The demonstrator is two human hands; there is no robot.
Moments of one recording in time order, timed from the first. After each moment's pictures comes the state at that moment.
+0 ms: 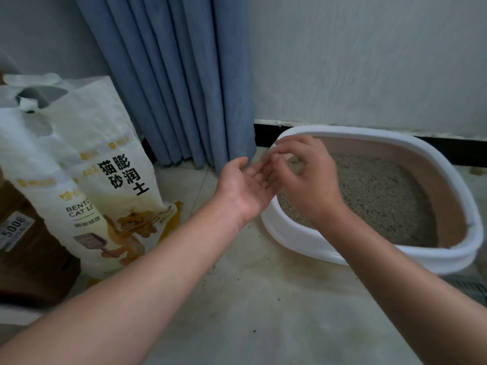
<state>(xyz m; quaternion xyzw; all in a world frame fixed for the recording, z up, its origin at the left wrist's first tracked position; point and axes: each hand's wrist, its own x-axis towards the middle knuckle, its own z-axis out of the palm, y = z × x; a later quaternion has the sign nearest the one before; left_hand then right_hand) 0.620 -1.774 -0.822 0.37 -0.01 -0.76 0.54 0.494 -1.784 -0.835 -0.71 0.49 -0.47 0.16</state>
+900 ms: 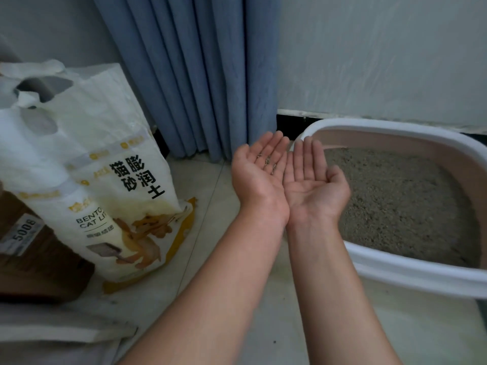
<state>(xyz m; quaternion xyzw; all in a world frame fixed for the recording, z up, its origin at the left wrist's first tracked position) 0.618 -1.788 -0.814 0.38 0.02 -0.60 0.71 0.564 -1.795 -0.834 0.09 0.22 -0.69 0.69</state>
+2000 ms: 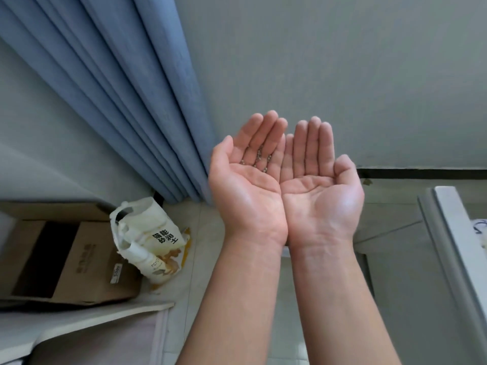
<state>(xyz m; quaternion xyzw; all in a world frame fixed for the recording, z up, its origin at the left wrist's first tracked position) 0.523 -1.730 -0.329 0.30 0.00 -0.65 0.70 0.461 -1.729 -0.346 0.11 0.16 -0.72 0.67</state>
